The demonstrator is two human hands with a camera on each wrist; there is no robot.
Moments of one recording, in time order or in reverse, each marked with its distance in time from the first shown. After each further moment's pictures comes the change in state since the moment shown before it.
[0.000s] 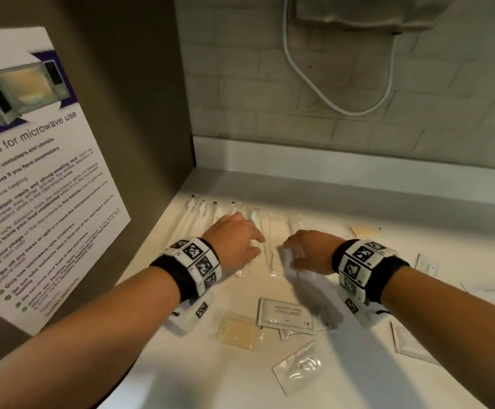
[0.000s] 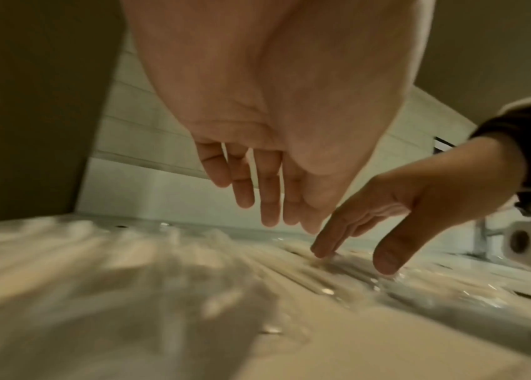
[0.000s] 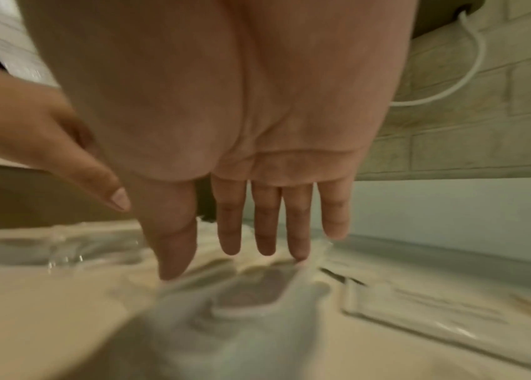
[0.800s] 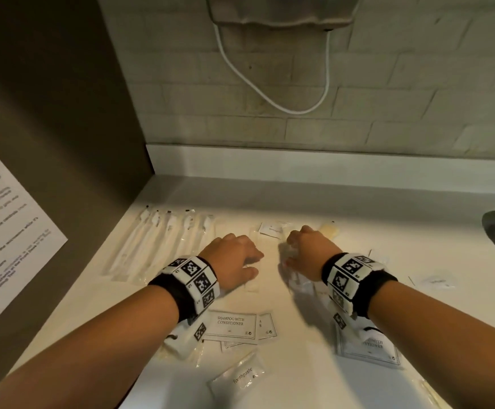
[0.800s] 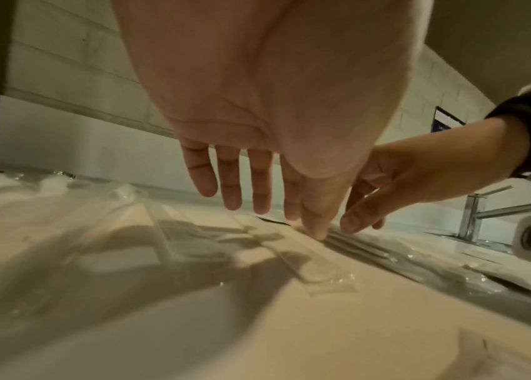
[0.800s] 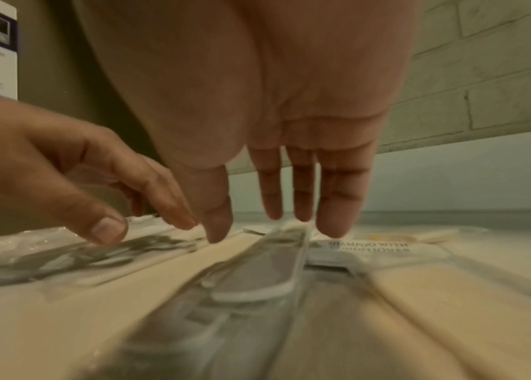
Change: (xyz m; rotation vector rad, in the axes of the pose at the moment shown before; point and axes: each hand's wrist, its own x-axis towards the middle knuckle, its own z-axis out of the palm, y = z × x) left_hand 0.044 0.084 0.031 0.001 -0.148 0.045; right_hand -0.017 0.093 0.030 0.096 0.156 0.230
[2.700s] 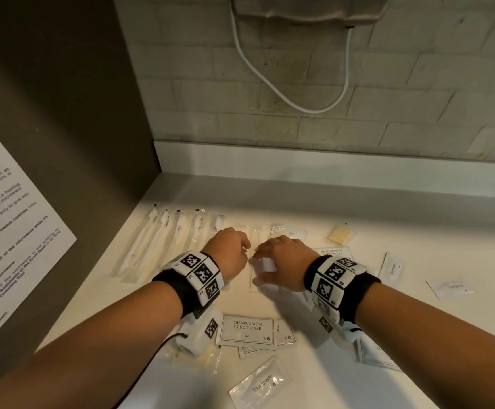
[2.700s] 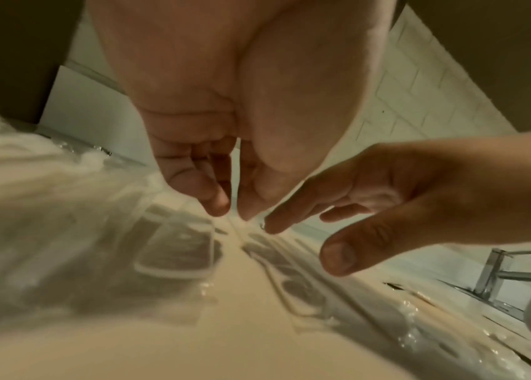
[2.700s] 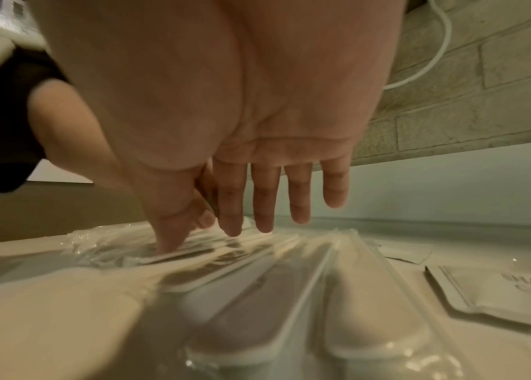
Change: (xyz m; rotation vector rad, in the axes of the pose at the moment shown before) left_hand 0.003 -0.025 -0.009 -0.227 0.121 -0.295; right_hand 0.003 -0.064 -0.002 -0.066 -0.023 -0.329
